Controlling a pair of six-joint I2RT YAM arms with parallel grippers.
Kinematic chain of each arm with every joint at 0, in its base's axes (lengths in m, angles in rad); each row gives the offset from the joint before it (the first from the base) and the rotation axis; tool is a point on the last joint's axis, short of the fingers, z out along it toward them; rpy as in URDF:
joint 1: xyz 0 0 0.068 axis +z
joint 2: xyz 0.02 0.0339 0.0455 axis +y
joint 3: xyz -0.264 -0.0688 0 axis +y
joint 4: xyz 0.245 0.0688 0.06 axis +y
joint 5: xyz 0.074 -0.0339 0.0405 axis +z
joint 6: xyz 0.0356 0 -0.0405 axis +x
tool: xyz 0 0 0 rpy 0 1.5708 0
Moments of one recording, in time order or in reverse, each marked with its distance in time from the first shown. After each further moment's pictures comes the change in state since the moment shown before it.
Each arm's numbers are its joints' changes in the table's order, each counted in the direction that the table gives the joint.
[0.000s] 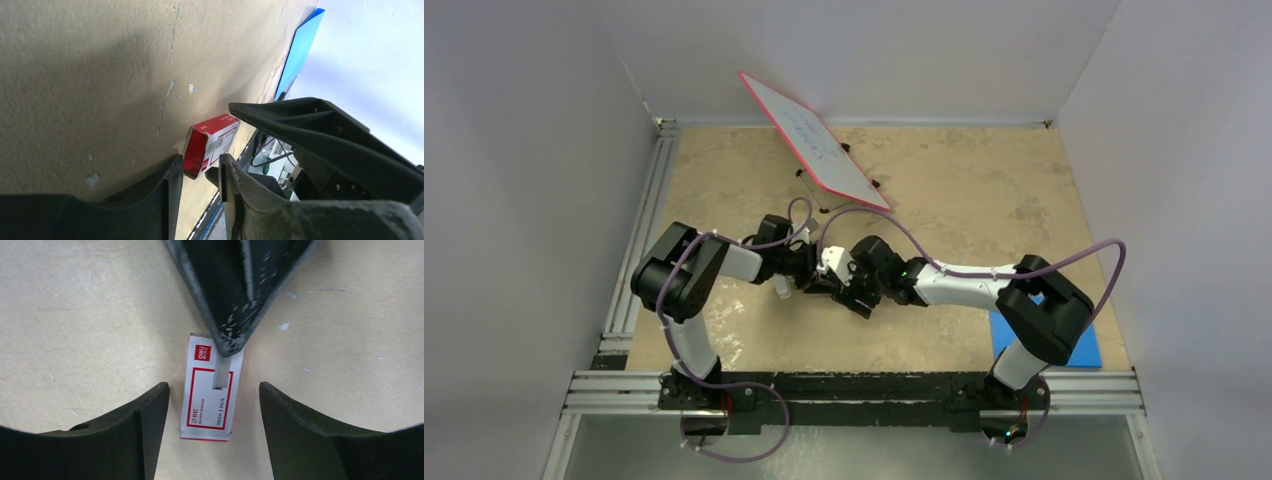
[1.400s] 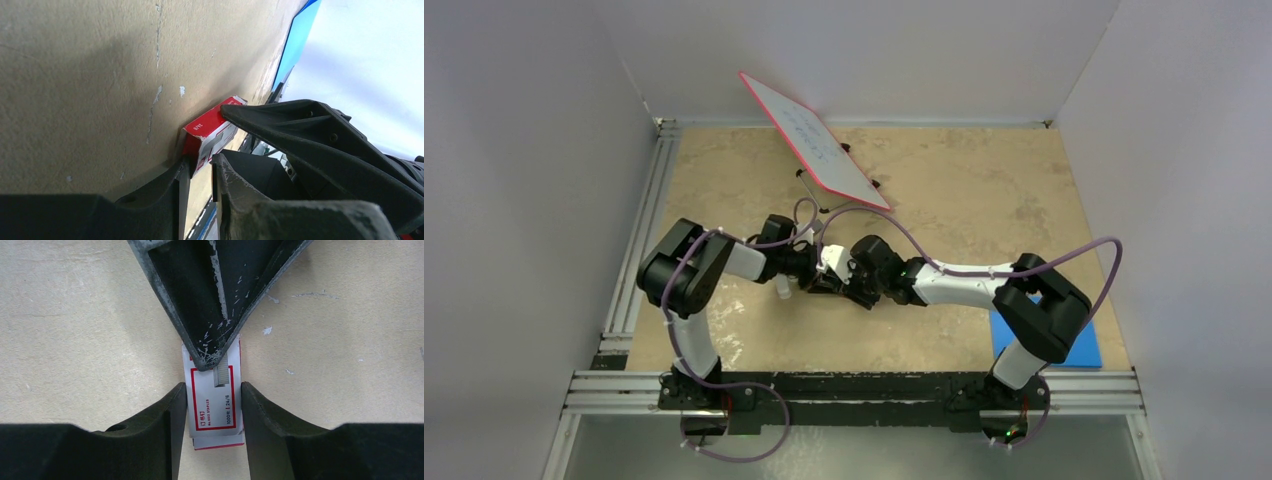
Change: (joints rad) left arm -0.018 0.032 -0.021 -0.010 -0.037 0.007; right arm 0.002 0.022 0.000 -0.028 -0.025 -0.039
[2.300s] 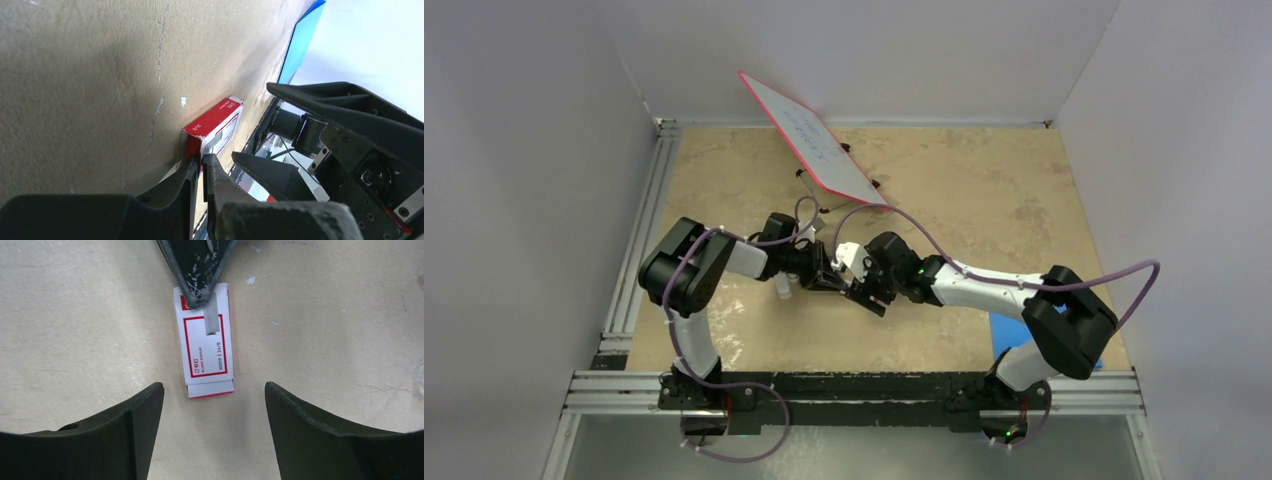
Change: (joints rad) left arm -0.002 0.014 -0.026 0.014 0.018 0.004; right arm -0.050 -0.132 0.040 0.121 0.005 -0.020
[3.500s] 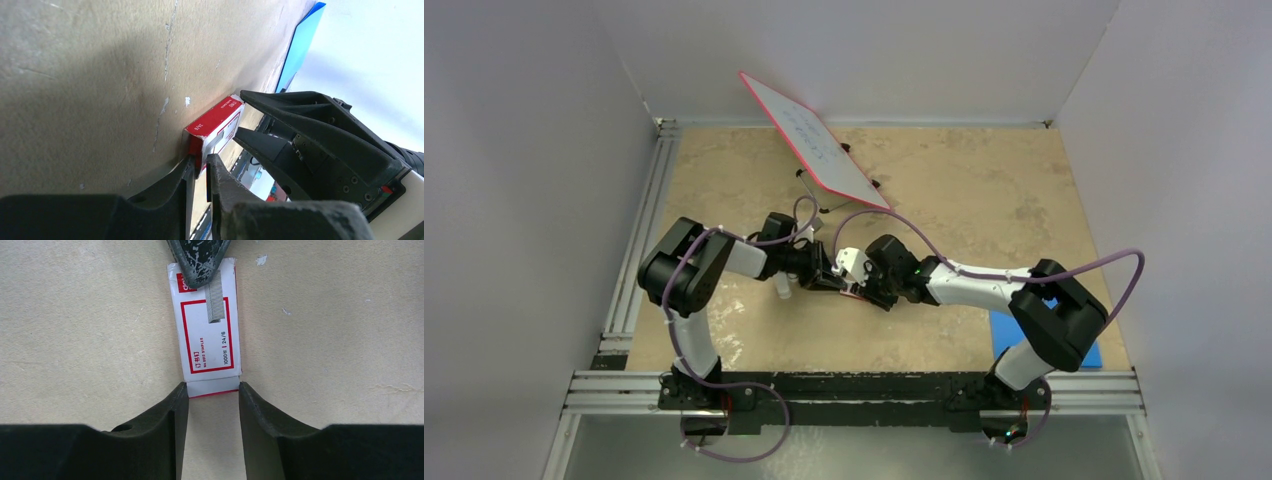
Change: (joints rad) left arm 0.006 0.000 0.000 0.011 0.000 0.002; right arm -0.020 0.055 0.018 -0.004 -0.004 -0.038
